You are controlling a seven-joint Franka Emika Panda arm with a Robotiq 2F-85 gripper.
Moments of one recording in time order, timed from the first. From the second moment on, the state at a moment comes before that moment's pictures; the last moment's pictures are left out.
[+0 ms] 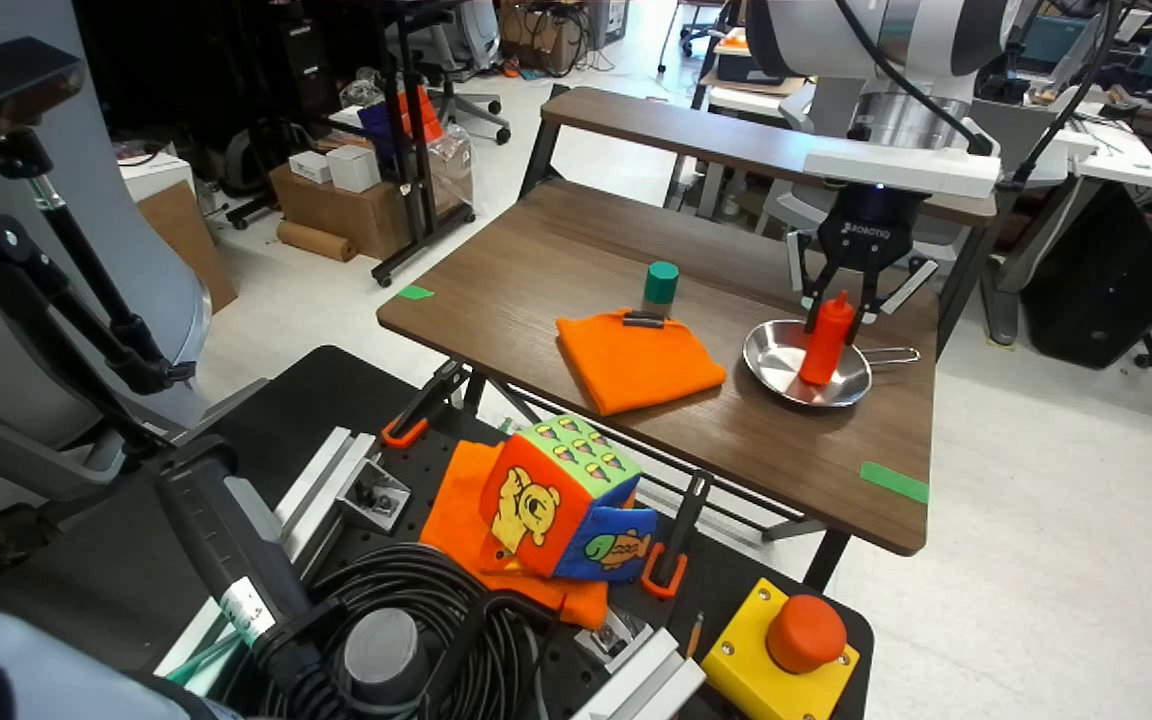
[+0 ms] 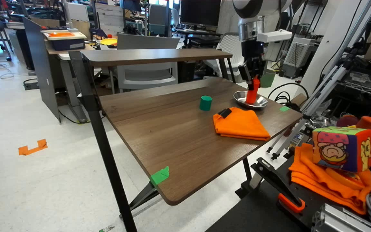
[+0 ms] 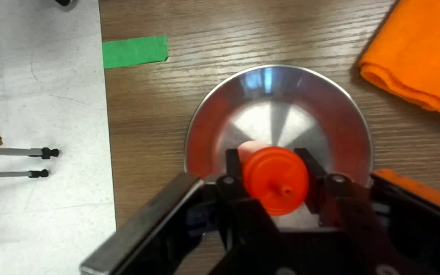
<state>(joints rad) -0.09 0.80 -0.14 -1.51 -0.11 1.97 -0.11</state>
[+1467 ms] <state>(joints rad) -0.07 1.08 0.00 -0.93 -0.06 1.72 -0.12</state>
